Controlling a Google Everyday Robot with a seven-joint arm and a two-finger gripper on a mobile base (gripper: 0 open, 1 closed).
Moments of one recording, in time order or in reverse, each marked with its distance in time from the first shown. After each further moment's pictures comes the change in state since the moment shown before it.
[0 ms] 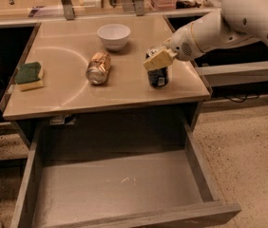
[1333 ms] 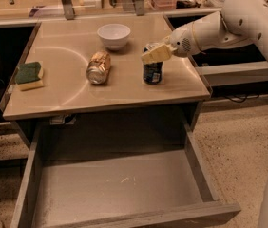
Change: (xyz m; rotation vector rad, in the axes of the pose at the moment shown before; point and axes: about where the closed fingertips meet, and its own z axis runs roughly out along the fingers) arm -0.007 -0.027 0.017 -0.114 -0.122 0.084
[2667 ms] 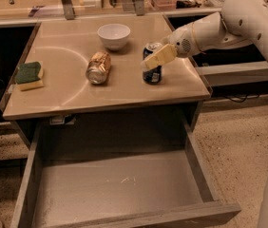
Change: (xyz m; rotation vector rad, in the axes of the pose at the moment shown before) arm 0.000 0.000 0.000 0.000 0.000 0.000
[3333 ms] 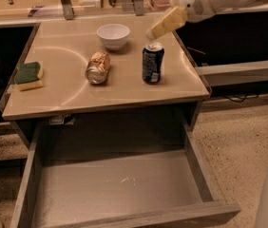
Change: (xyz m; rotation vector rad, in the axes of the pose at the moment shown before) arm -0.080 -0.002 -0.061 0.129 0.008 -0.143
